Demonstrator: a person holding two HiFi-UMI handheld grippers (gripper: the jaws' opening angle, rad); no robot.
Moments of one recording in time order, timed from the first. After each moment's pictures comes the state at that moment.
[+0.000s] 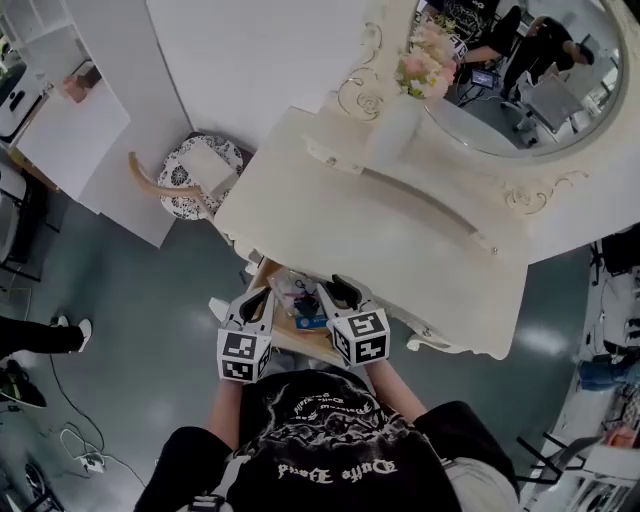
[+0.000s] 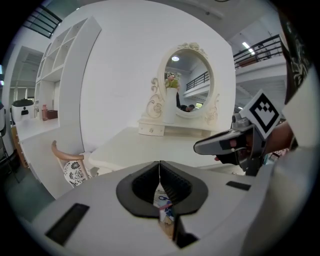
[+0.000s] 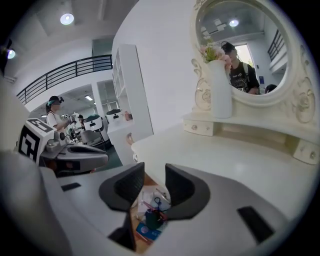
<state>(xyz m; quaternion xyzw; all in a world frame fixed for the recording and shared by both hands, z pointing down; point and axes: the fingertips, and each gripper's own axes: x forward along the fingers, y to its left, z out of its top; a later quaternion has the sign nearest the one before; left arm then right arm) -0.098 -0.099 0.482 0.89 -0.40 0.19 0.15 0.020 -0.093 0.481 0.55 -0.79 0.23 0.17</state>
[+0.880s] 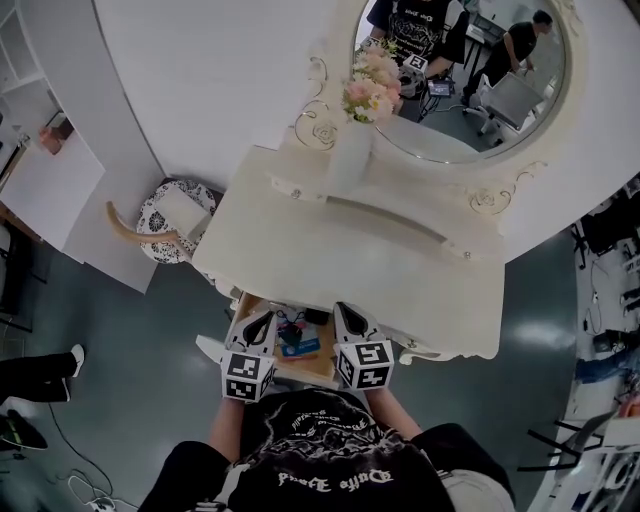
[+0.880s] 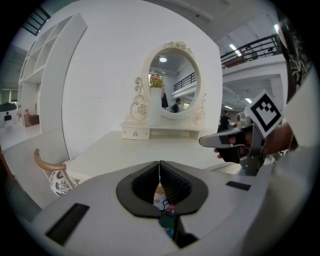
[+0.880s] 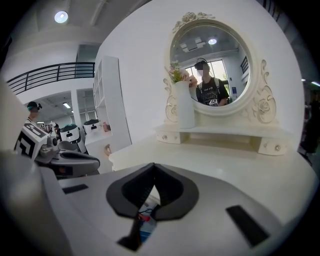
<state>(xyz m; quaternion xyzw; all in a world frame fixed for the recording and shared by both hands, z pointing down) -0.042 -0.100 0.473 0.92 -0.33 0.18 0.12 0.097 -0.070 0.460 0.66 -0.71 0.20 0.12</state>
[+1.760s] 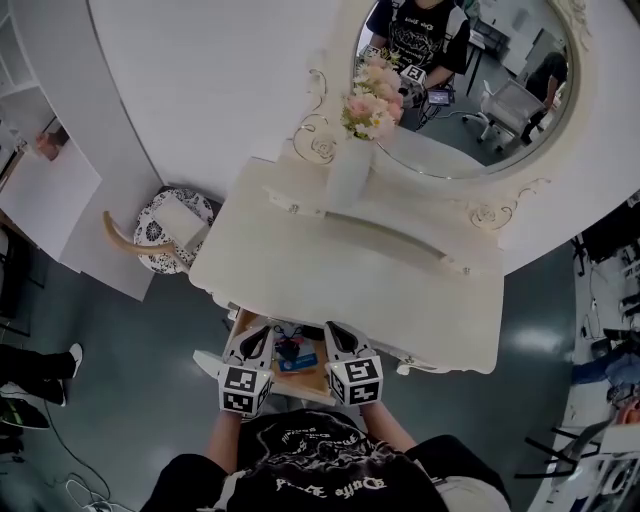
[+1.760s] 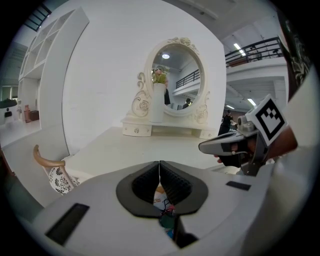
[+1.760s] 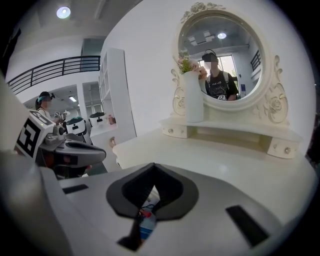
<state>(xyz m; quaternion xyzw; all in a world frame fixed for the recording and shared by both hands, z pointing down) -0.040 -0.111 0.481 0.91 -0.34 0.20 0.14 0.084 -0.079 0.480 0.63 -0.73 0.21 0.16</state>
